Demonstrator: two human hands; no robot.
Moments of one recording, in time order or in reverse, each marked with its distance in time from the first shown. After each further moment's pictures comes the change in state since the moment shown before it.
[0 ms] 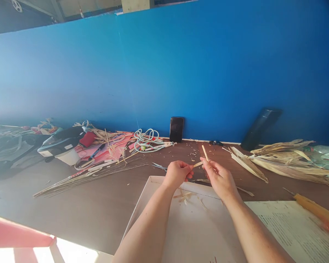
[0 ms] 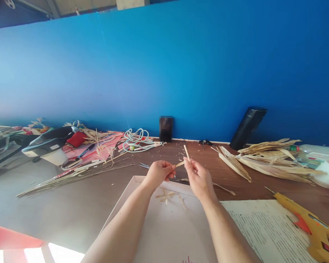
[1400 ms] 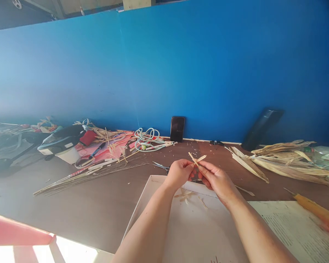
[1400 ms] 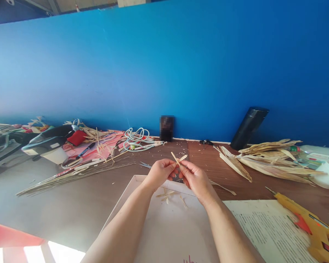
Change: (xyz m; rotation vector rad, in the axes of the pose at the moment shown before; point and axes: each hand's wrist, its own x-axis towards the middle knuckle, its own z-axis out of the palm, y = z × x) left_hand -0.005 0.002 0.001 0.009 -0.076 0.136; right_hand -0.005 -0.003 0.007 0.382 -0.325 0.225
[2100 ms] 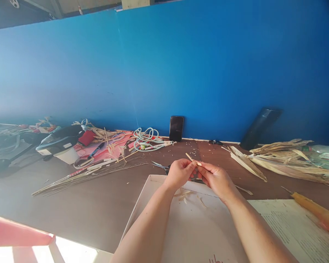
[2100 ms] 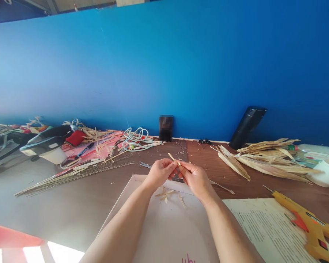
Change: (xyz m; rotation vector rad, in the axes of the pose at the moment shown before) left_hand 0.000 -0.003 0.003 0.071 -0.018 0.108; right_hand 0.002 0.004 -0.004 -0.108 0.008 -0.093
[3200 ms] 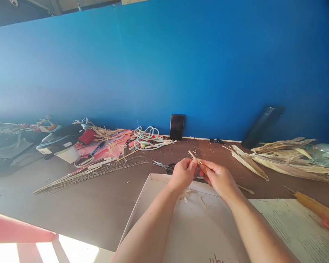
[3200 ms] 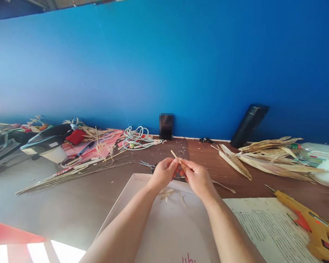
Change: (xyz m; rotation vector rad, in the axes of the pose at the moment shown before) left_hand 0.004 -0.013 0.012 0.096 0.078 0.047; right_hand 0.000 0.001 0.000 -0.044 0.091 -0.026
